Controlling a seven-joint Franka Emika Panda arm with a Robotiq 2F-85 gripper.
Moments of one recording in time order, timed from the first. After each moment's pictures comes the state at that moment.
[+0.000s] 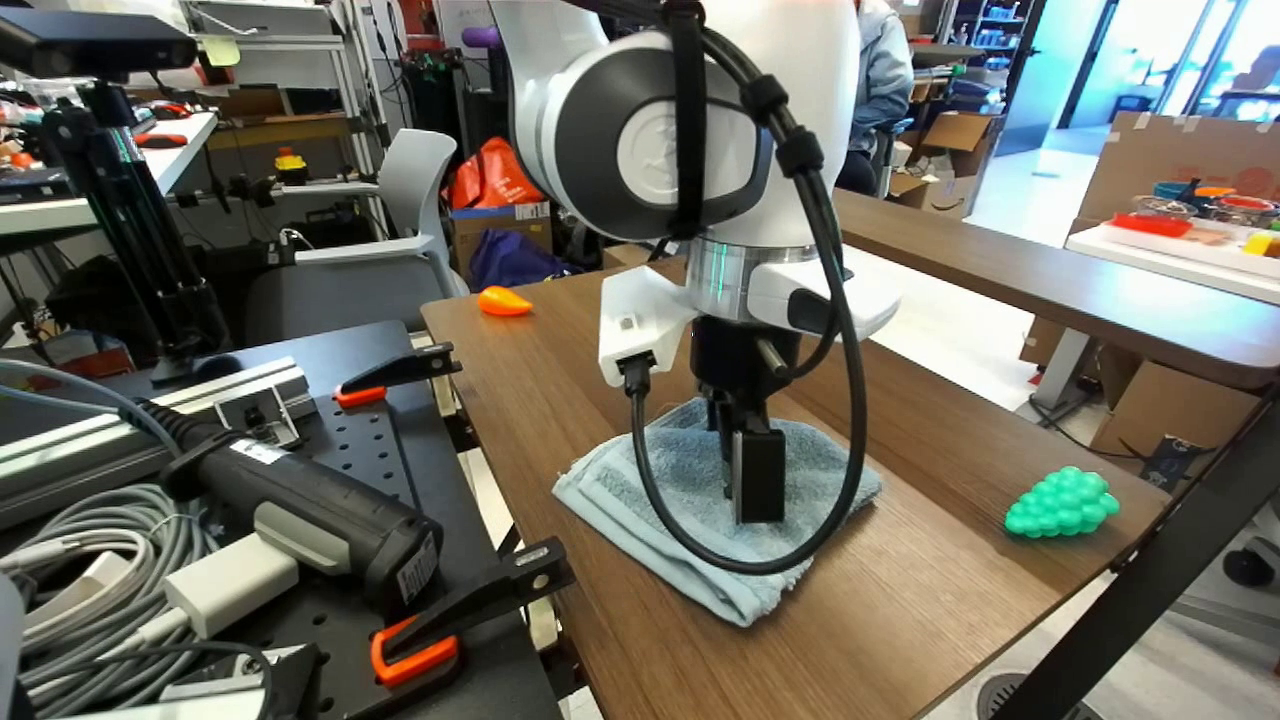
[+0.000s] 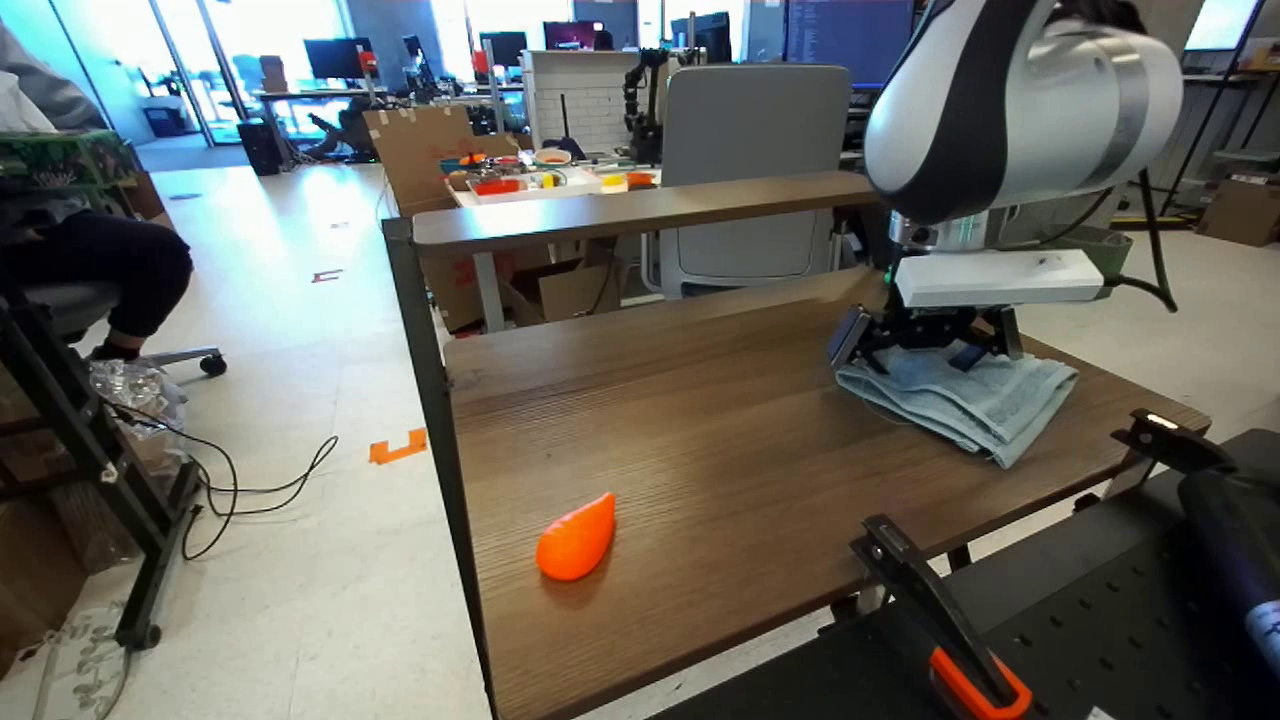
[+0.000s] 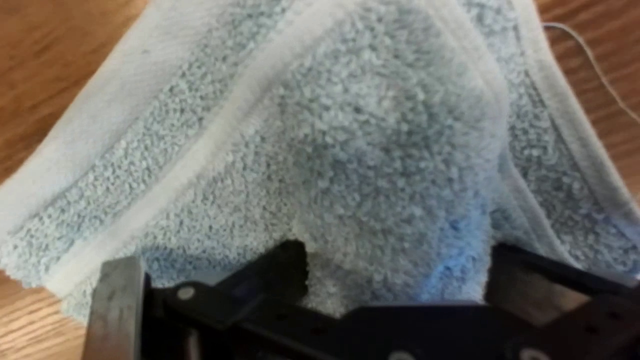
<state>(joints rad) 0.07 0.67 -0.17 -2.17 0.07 2.81 0.29</state>
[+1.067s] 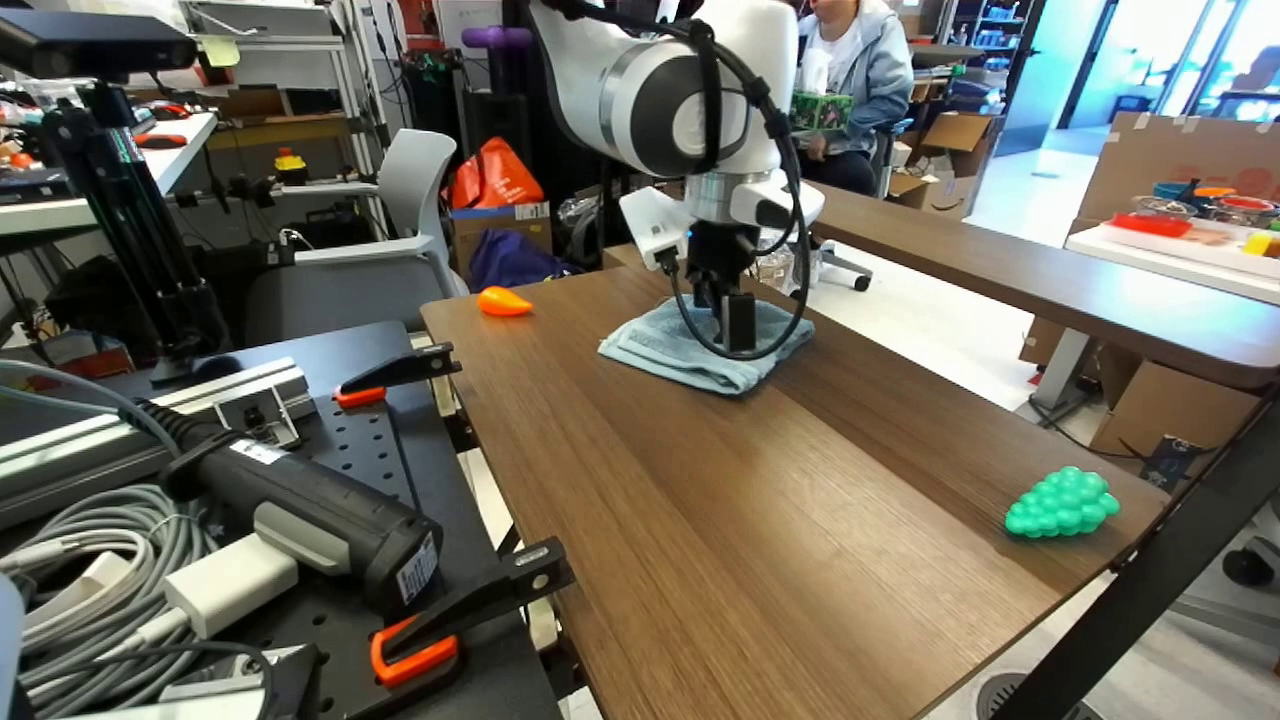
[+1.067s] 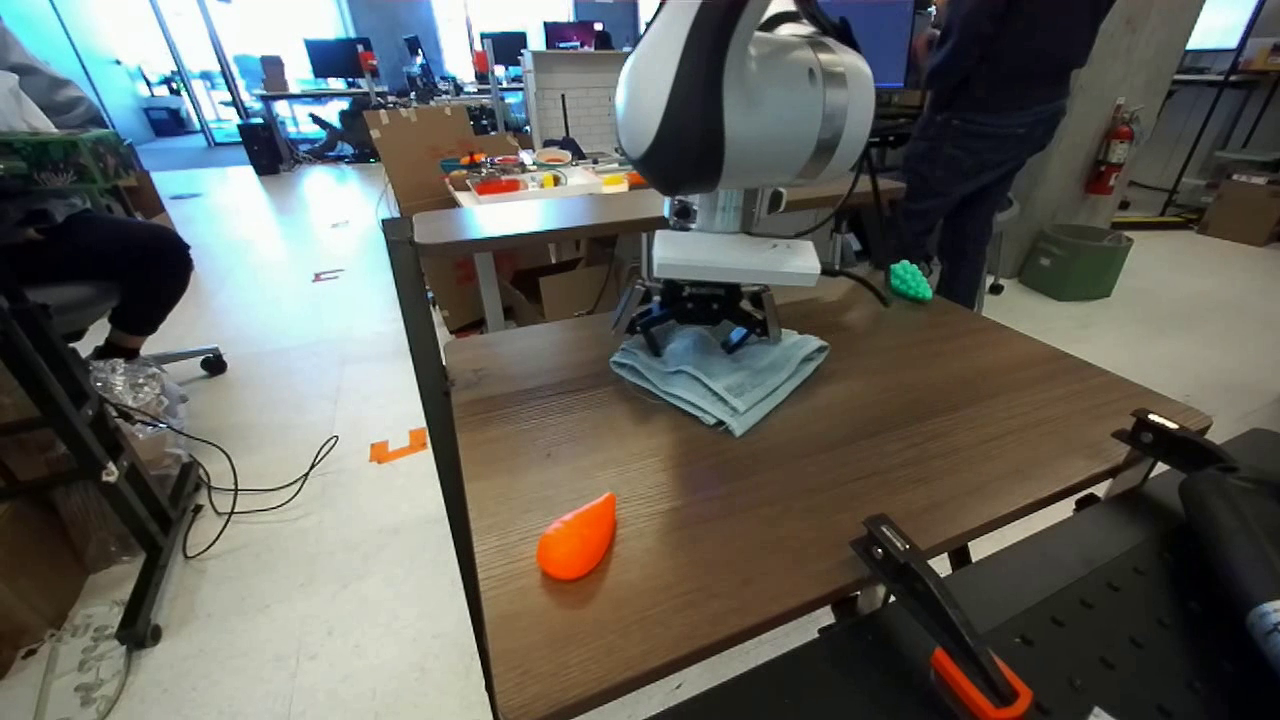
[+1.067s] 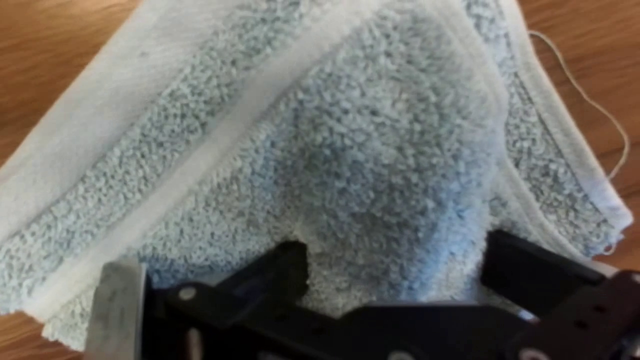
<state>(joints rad) 0.16 0.85 0.03 -1.76 0.08 2.67 0.38</state>
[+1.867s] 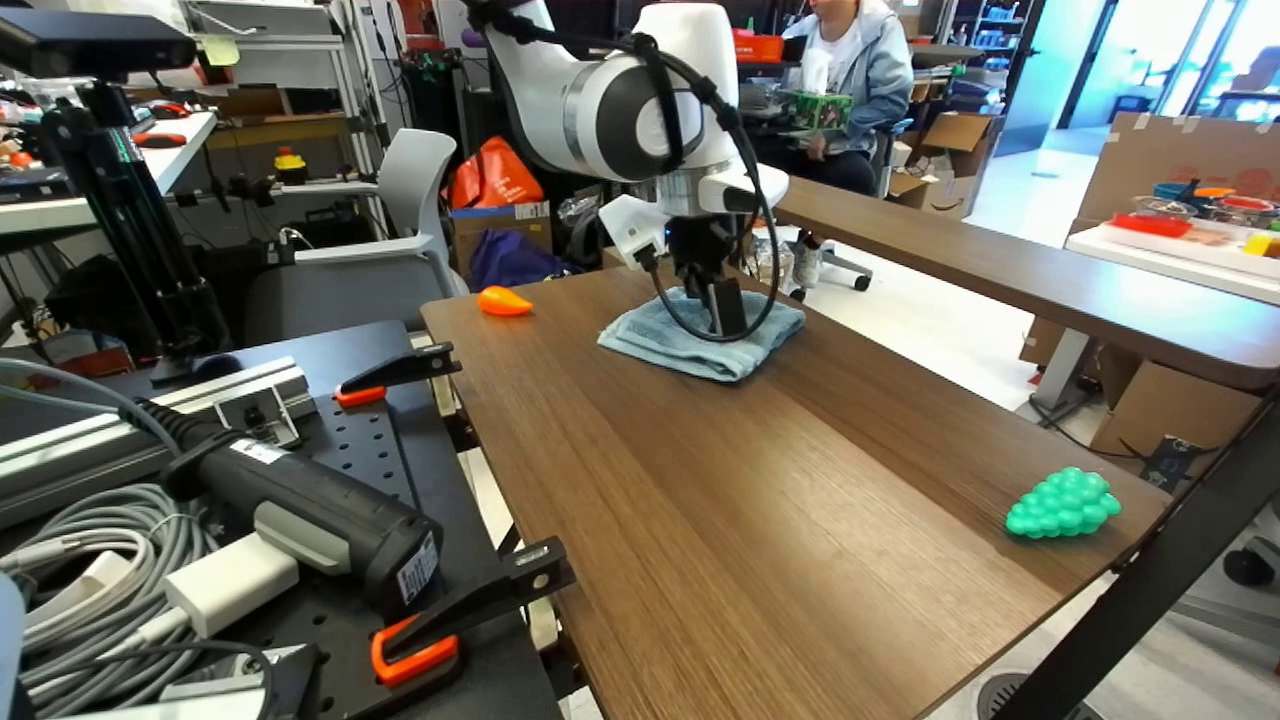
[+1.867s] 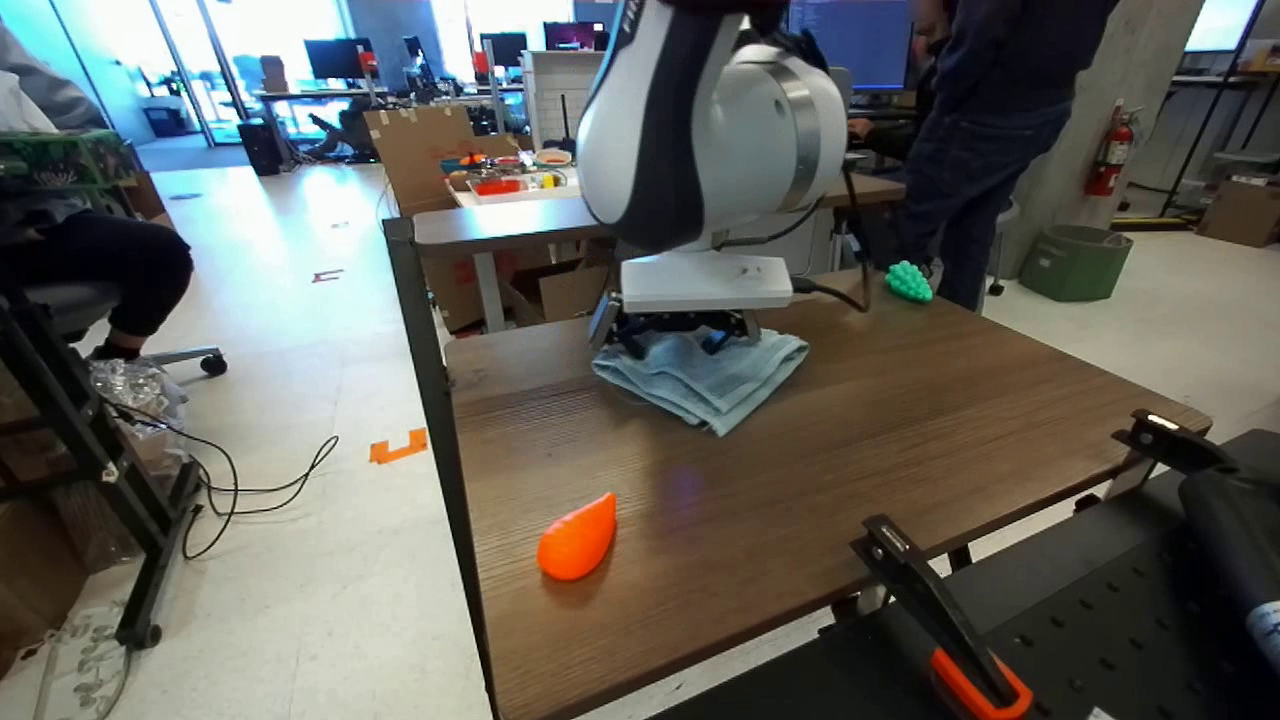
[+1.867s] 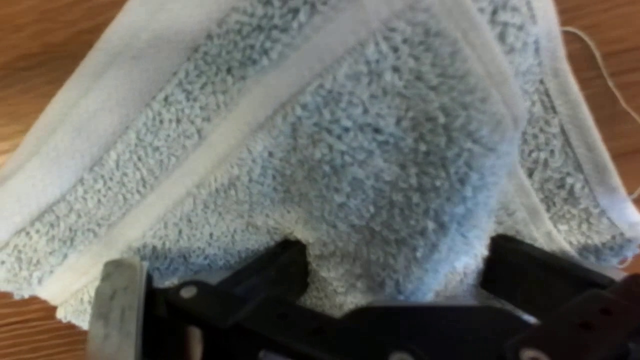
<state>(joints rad) 0.37 0.86 -0.14 -1.79 0.07 2.81 0.45</state>
